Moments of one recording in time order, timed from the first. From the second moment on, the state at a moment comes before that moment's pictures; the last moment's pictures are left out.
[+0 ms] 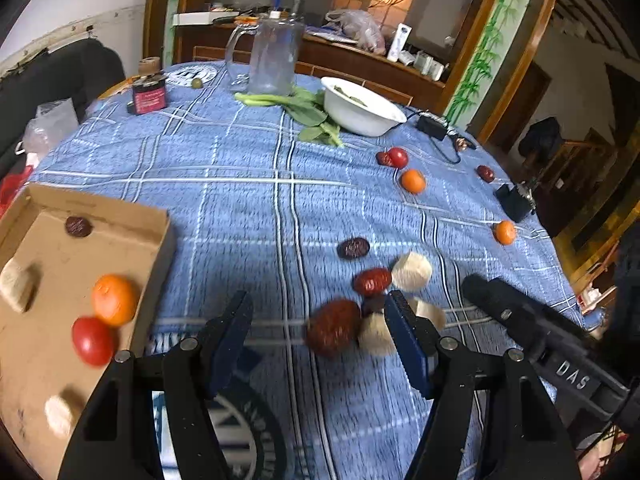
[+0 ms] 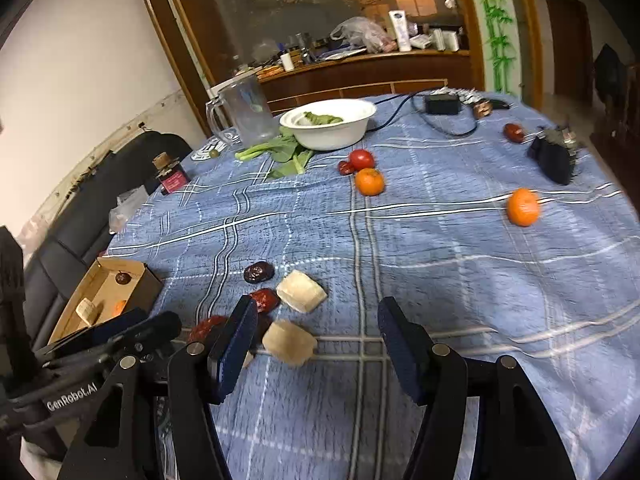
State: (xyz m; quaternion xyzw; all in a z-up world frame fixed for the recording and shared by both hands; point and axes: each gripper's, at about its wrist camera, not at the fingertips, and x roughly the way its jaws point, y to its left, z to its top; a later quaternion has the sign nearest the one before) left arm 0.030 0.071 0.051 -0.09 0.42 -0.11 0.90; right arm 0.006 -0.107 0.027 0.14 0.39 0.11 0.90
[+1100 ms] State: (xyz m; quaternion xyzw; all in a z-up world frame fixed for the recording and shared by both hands) left arm 0.037 0.072 0.018 -0.09 0.45 -0.19 0.87; right arm 0.013 -0.081 0.000 0.04 0.43 0.11 0.89
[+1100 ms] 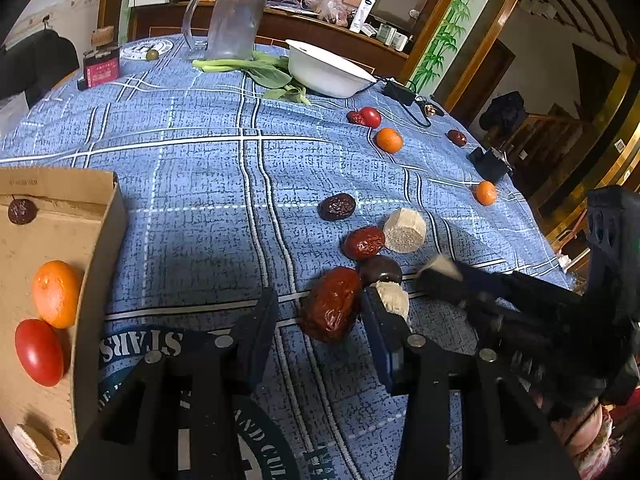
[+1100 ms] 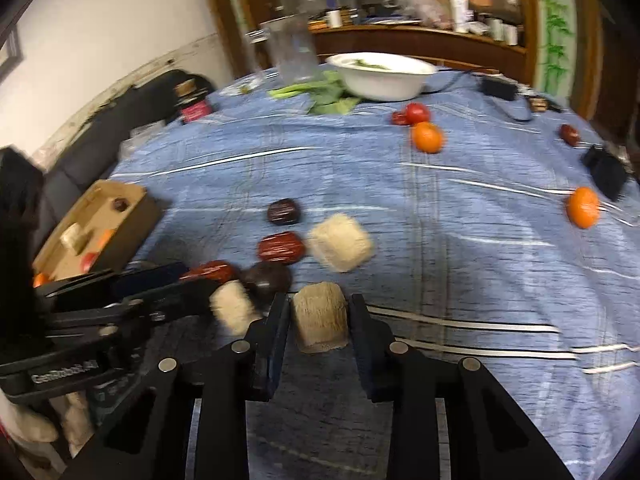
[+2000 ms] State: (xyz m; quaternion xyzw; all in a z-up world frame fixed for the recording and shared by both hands) left arm 0.035 0.062 0.020 -0.06 0.44 -0.21 0.87; right arm 0.016 -0.091 -0.005 0.06 0.44 0.10 0.89
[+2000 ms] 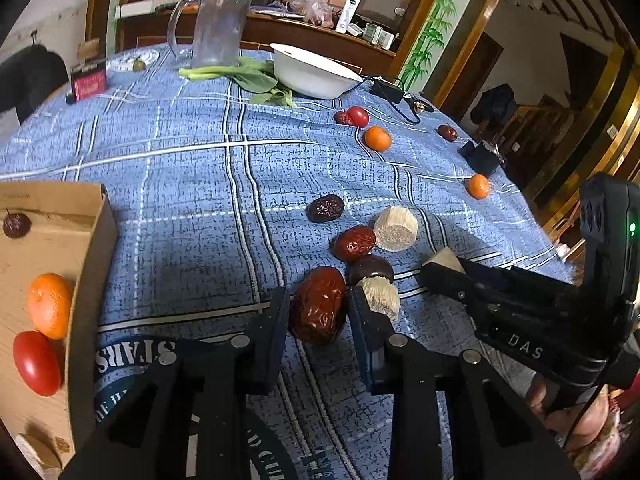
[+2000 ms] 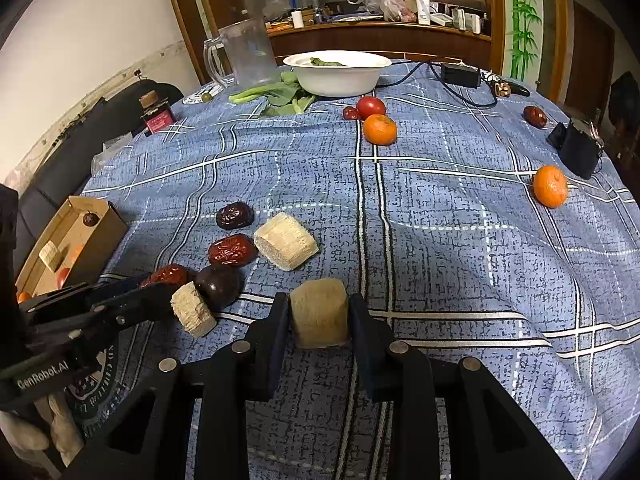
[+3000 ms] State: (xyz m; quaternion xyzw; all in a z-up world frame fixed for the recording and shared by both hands) left arm -0.110 0.224 0.079 -0.11 0.35 -0.05 0.93; right arm -0.080 0.031 0.062 0.08 0.41 0.22 0.88
